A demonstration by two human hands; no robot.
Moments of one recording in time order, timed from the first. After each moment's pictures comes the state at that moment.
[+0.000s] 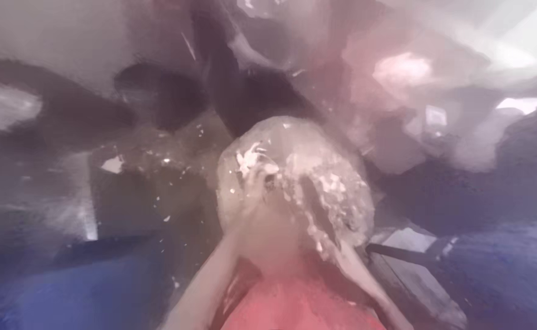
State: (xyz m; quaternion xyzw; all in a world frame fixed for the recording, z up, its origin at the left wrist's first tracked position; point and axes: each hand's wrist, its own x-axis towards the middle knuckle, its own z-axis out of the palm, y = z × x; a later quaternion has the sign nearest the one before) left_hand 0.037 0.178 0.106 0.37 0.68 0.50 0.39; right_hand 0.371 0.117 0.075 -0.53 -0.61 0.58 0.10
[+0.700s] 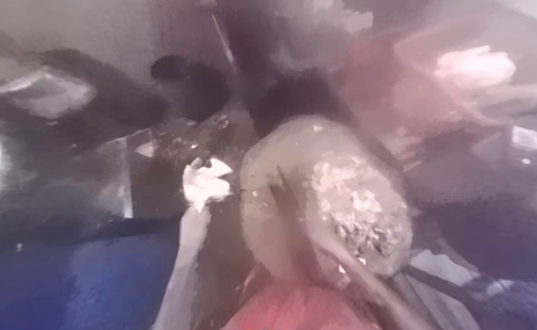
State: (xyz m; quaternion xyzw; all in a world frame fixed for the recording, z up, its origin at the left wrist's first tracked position) left_hand -0.119 0.036 0.112 0.24 0.85 0.42 0.21; right_hand 0.203 0.201 0.073 -0.49 -0.68 0.53 -0.09
